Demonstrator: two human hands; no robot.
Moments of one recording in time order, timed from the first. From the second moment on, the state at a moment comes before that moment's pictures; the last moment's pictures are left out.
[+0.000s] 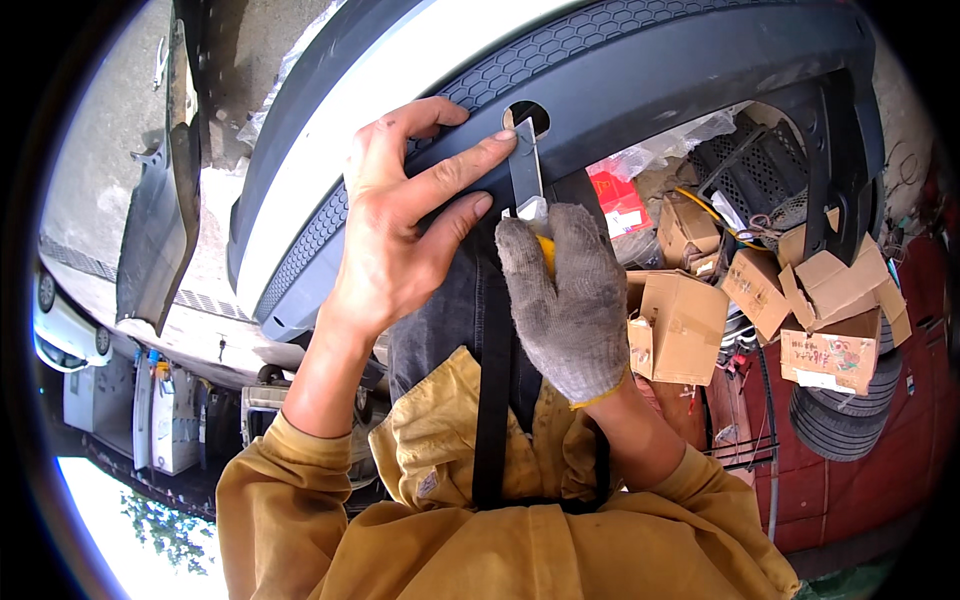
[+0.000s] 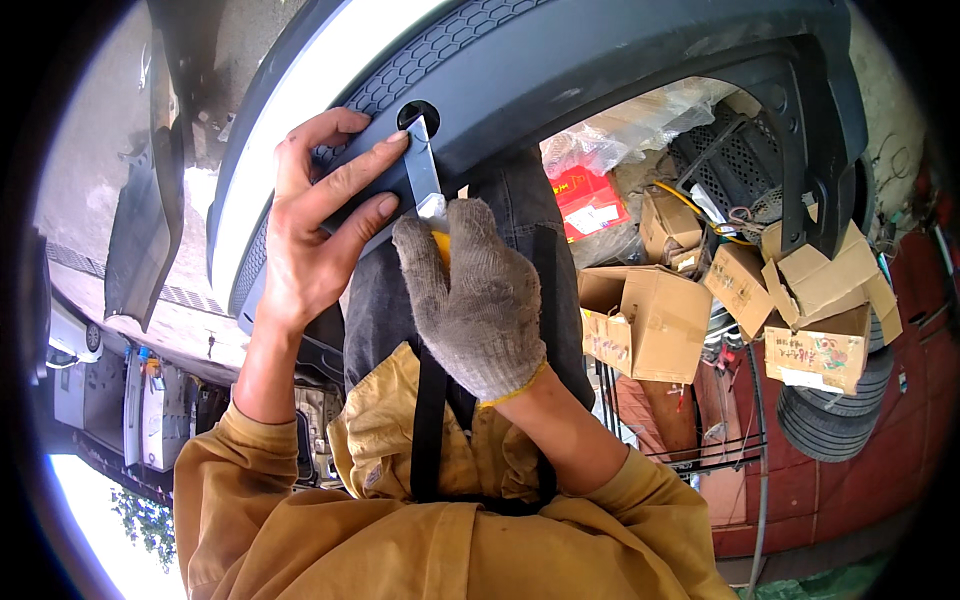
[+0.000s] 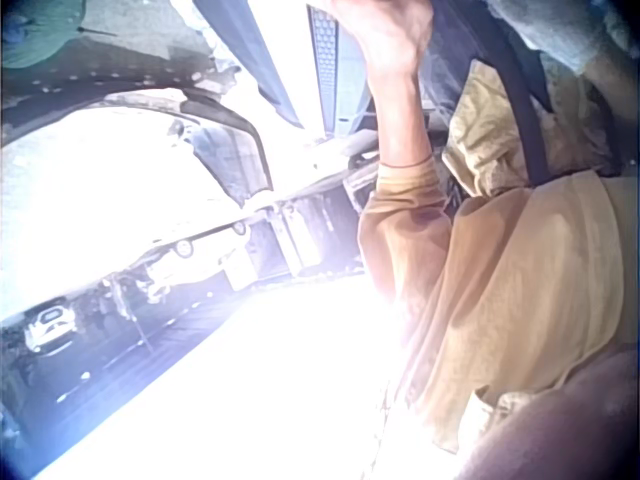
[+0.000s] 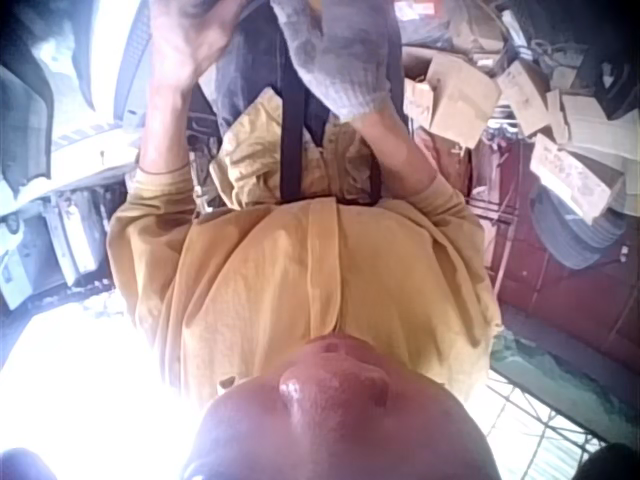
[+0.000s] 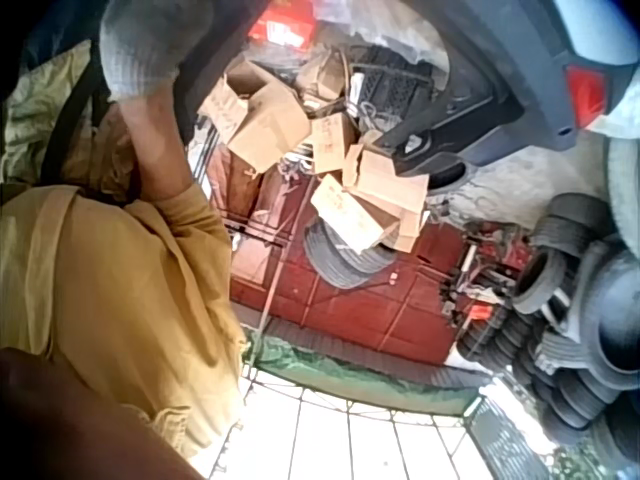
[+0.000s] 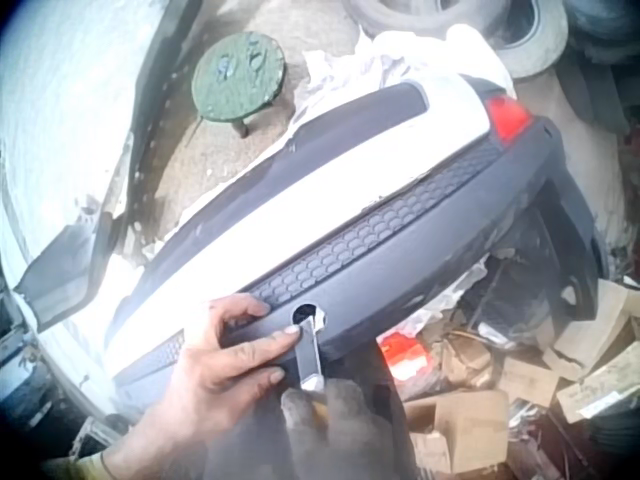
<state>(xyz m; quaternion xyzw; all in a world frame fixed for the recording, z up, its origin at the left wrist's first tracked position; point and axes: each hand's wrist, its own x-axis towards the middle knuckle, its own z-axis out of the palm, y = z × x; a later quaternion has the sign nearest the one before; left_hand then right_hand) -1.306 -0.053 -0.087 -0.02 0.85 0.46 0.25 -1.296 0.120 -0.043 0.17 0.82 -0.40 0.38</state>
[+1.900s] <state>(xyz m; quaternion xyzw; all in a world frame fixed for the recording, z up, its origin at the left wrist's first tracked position) -1.582 0.217 -0.112 -0.12 0.87 0.44 0.20 -1.551 0.396 -0.095 0.16 0.85 -0.42 0.28</state>
